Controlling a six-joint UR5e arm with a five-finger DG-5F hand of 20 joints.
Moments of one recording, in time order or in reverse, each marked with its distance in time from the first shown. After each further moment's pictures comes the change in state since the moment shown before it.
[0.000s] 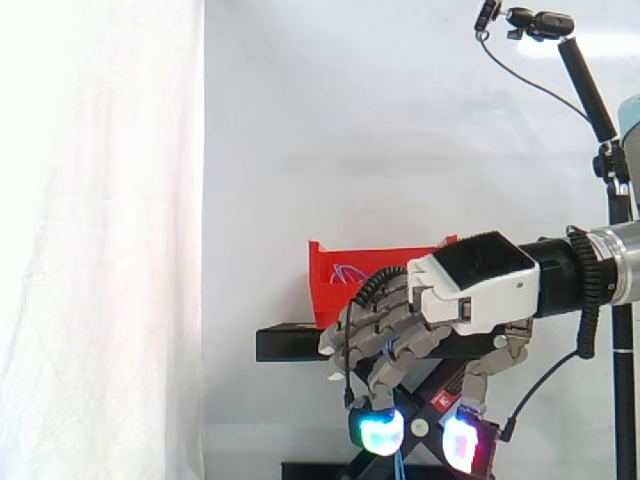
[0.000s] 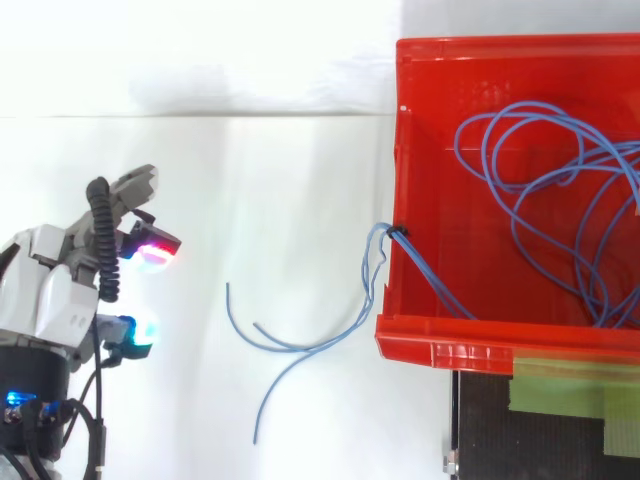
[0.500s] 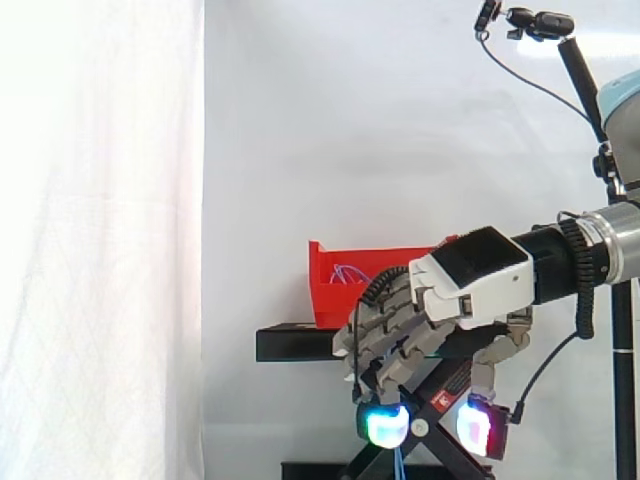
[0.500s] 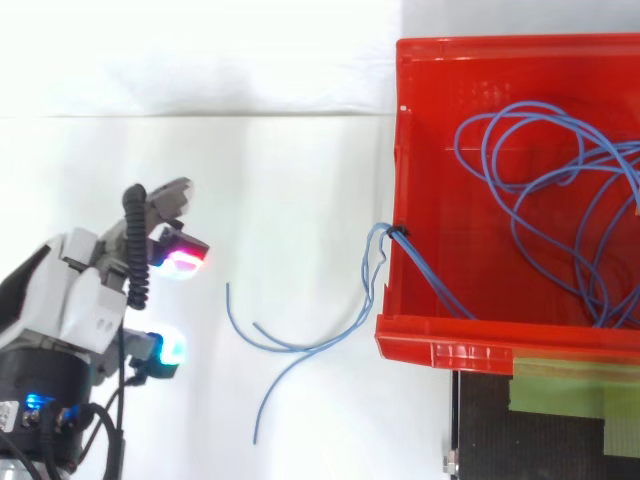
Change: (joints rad) arm -0.036 0.000 0.071 -0.178 -0.002 -0.027
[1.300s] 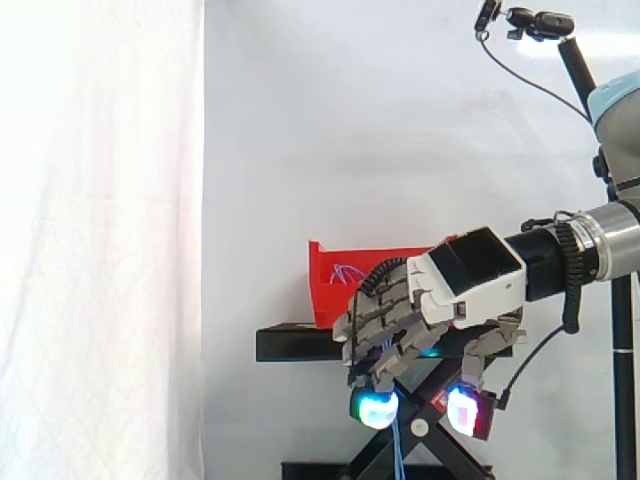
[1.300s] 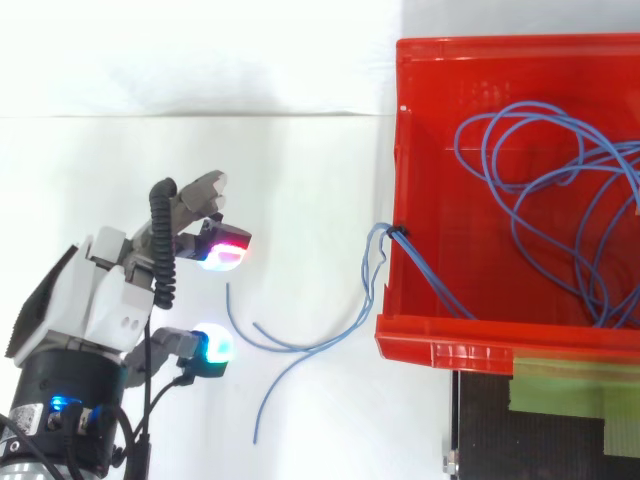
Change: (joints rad) arm -0.034 -0.001 0.011 -0.014 0.004 -0.176
